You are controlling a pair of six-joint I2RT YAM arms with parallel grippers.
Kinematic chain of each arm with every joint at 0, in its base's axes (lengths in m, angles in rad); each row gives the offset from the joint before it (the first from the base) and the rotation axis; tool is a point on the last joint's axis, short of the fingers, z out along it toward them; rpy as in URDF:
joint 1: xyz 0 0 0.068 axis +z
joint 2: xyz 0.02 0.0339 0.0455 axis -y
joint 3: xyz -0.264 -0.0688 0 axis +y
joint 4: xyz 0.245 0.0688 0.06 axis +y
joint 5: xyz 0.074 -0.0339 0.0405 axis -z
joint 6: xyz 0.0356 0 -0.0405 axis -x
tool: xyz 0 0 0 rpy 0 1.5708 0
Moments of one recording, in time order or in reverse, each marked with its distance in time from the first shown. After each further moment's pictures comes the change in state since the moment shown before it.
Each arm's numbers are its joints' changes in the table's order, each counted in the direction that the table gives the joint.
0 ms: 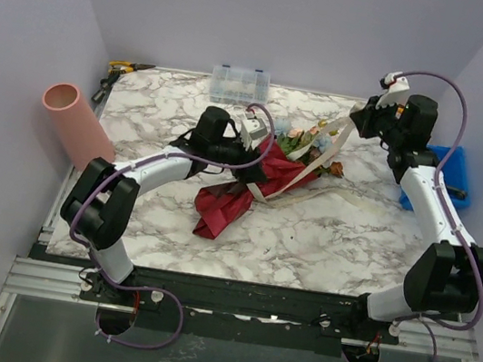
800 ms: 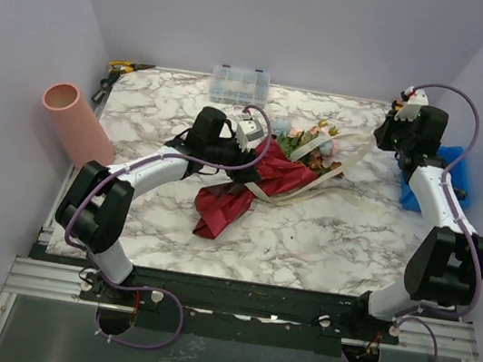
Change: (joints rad) left arm -0.014 0.034 0.011 0.100 -0.061 -0.087; right arm -0.134 -0.045 0.069 0.045 0.158 -0.028
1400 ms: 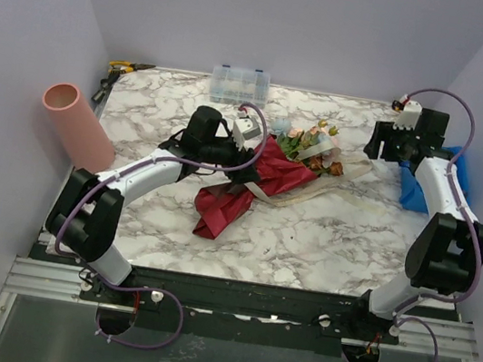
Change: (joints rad) left arm 0.000 0.063 0.023 -0.002 0.000 0.025; right arm -0.043 -0.167 -0.140 0.270 -0.056 0.067
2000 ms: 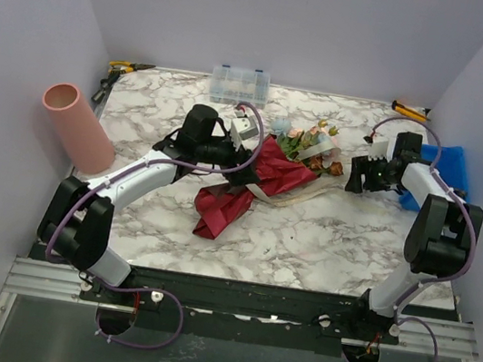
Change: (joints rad) left arm 0.002 0.068 0.005 0.036 0.035 -0.005; right arm 0.002 -0.063 0.159 0.158 -0.117 0.266
